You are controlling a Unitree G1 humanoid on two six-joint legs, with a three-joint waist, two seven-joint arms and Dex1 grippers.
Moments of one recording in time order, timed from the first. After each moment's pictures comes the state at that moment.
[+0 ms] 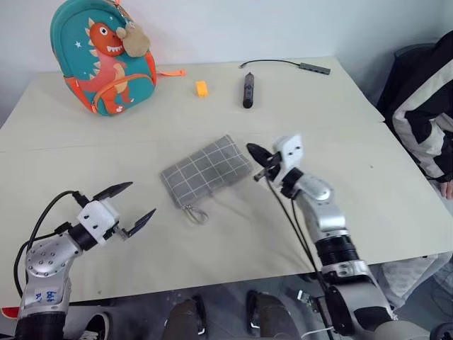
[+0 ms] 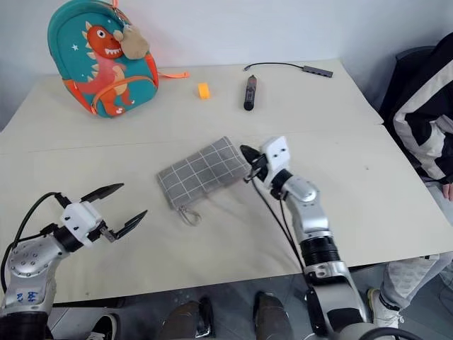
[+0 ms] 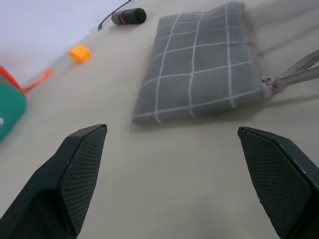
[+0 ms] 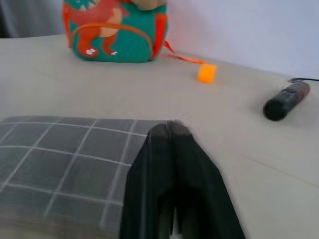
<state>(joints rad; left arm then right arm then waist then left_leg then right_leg) -0.04 0.61 0.28 0.15 -0.15 -0.44 -0.76 -0.64 -0.14 0.07 0.42 0.11 -0.07 0.54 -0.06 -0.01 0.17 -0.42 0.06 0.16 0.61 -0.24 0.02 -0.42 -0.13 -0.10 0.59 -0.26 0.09</state>
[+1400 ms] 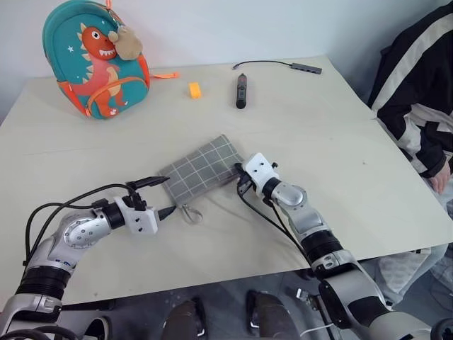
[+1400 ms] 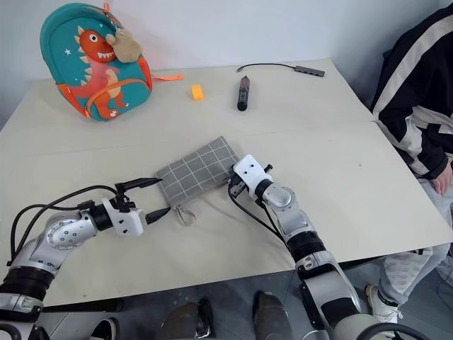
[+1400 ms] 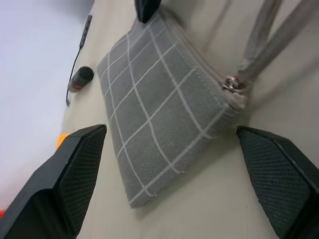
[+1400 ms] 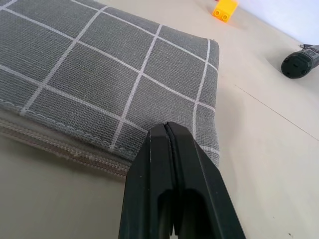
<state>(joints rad) -0.30 0.80 -0.07 0.40 0.32 -0.84 -0.43 -0.70 -0.16 0.19 0.63 -0.12 -0.13 0.43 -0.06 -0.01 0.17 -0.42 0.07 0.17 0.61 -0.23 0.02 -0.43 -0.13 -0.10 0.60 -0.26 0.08</state>
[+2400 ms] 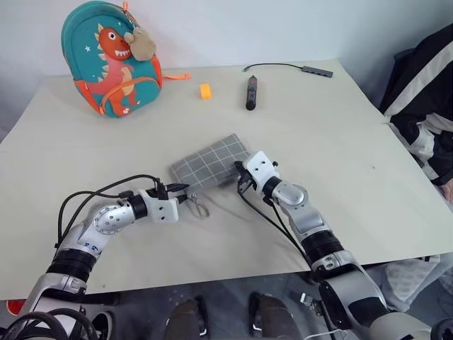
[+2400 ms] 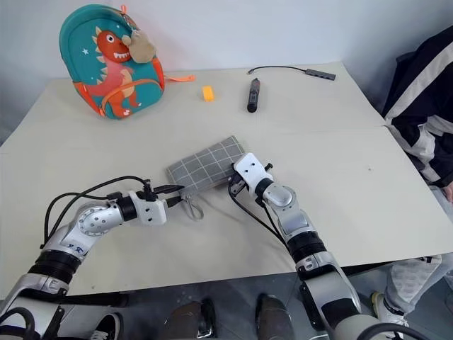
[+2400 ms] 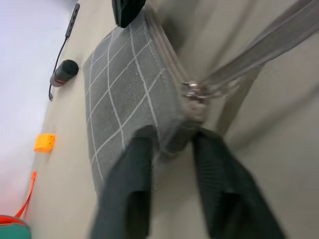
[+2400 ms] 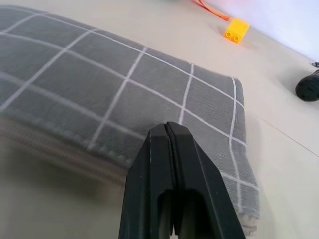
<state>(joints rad) -0.46 0.71 -0.19 0.48 0.34 -0.72 -0.46 -0.70 -0.17 0.18 0.60 -0.09 -0.12 0.43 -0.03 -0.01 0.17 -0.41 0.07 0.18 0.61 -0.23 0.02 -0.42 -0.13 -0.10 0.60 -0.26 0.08</state>
